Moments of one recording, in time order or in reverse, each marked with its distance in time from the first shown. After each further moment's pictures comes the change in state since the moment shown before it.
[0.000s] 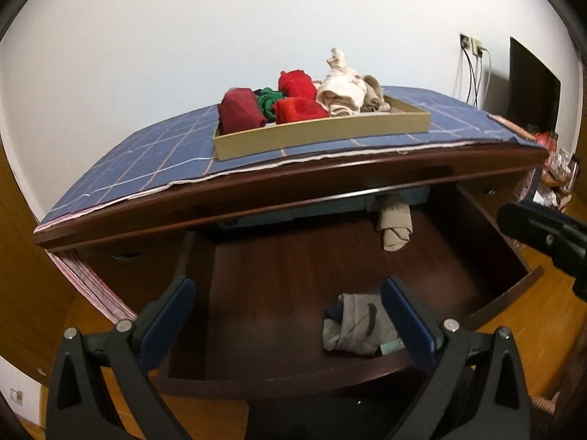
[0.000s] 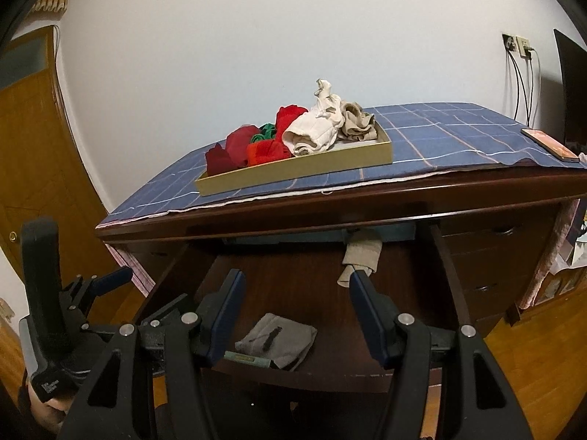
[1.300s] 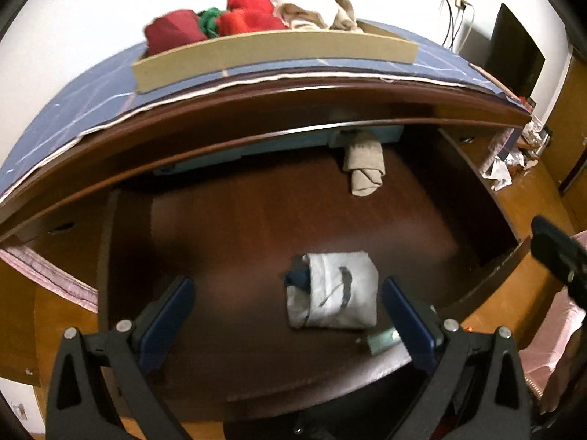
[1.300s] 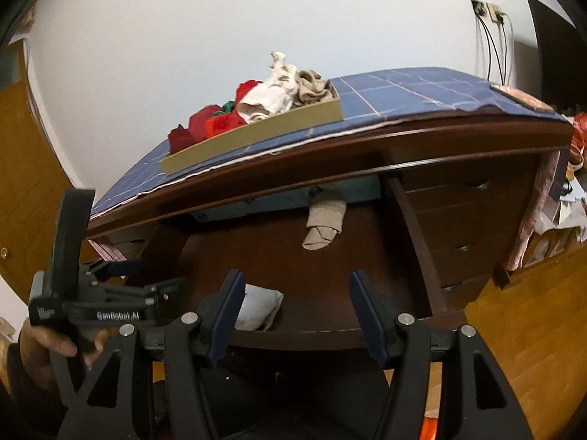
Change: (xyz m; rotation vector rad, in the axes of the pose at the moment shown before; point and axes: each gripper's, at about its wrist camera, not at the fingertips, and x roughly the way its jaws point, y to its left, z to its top) left arm 0.071 -0.006 0.013 0.028 0.320 -0.228; right arm 0.000 -0.040 -0.026 0.098 0.089 -0.061
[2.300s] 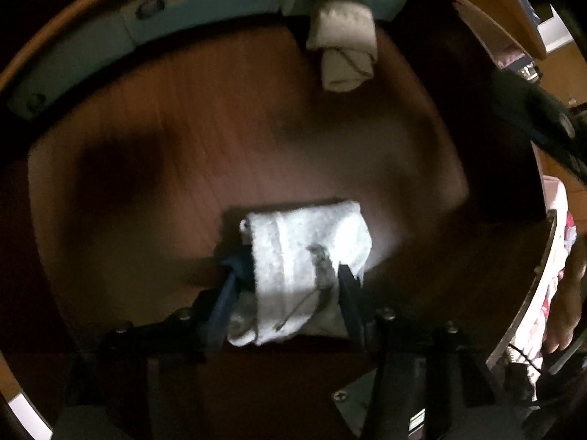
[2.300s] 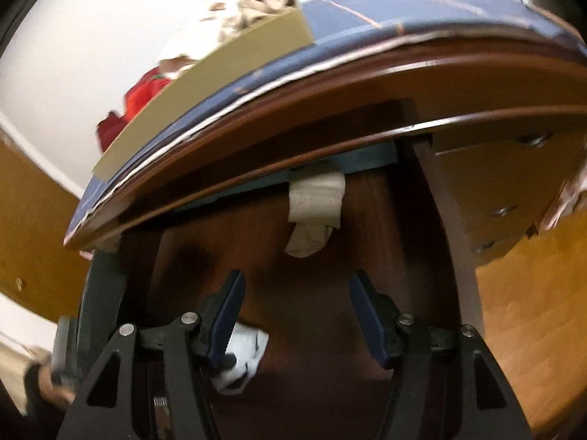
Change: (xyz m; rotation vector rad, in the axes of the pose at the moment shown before) left arm 0.107 -0.021 0.007 0.073 0.495 -0.171; right arm 0.129 -0.047 0.055 0.160 0.307 0.058
